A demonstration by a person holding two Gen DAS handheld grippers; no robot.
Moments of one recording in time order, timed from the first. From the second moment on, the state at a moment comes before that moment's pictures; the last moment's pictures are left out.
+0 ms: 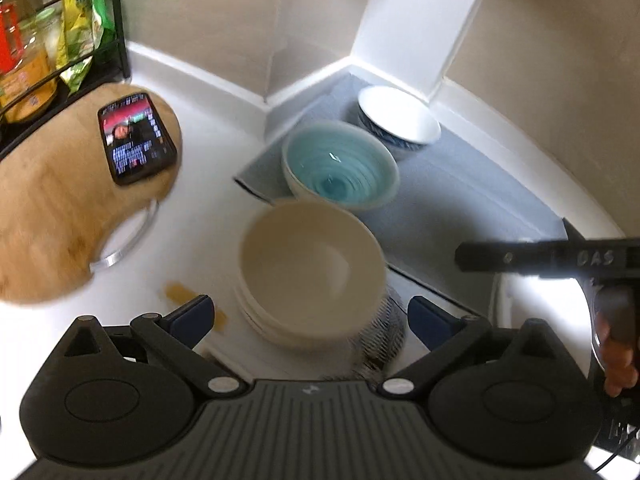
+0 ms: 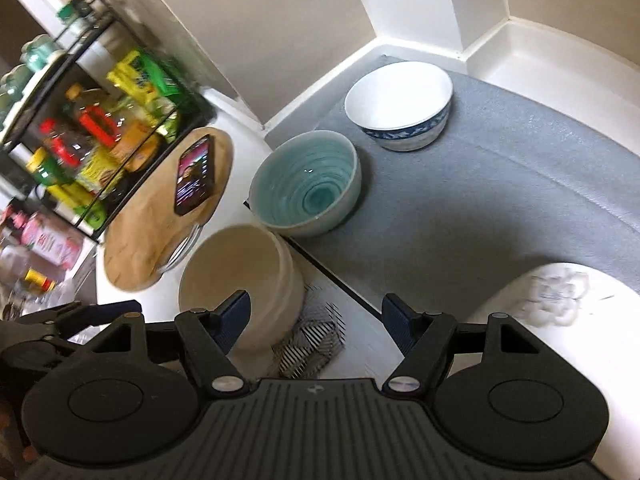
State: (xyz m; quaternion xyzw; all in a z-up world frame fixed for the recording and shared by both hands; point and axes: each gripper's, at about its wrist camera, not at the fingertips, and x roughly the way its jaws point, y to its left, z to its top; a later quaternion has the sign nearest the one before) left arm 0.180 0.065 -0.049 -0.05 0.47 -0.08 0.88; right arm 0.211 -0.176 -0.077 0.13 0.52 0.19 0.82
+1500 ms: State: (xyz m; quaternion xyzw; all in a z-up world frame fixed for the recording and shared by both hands) left arm 0.367 0.068 -0.105 -0.07 0.54 -0.09 0.84; right arm 0.341 -0.149 -0.146 0.16 0.55 0.09 0.81
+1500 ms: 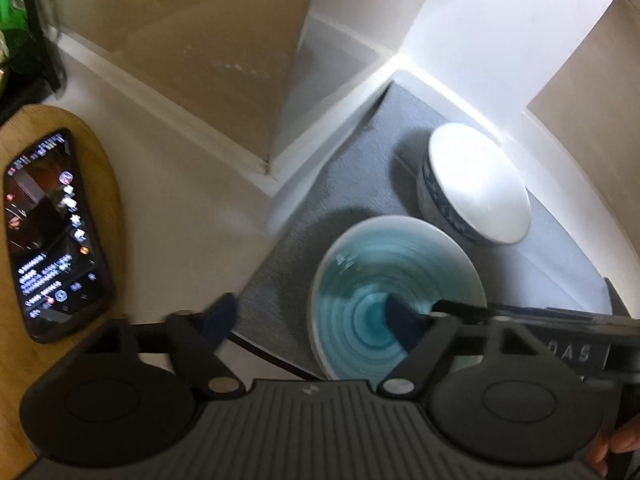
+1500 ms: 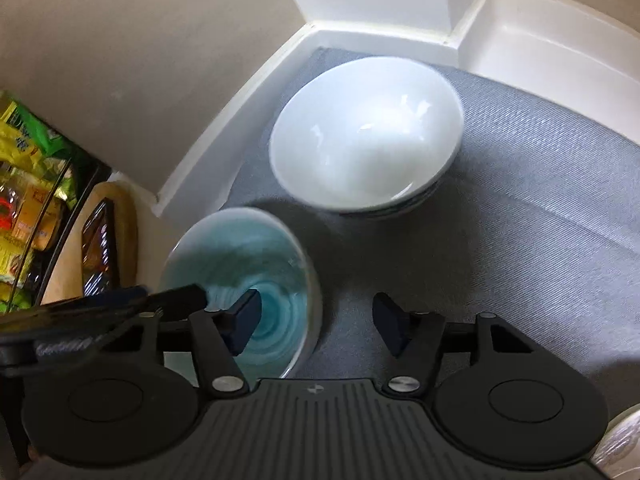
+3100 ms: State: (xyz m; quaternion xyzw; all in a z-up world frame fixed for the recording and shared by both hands) left arm 0.307 0.087 -0.040 -0.05 0.49 -0.12 0.86; right arm 0.299 -0.120 -0.081 0.11 0.50 0.11 0.85
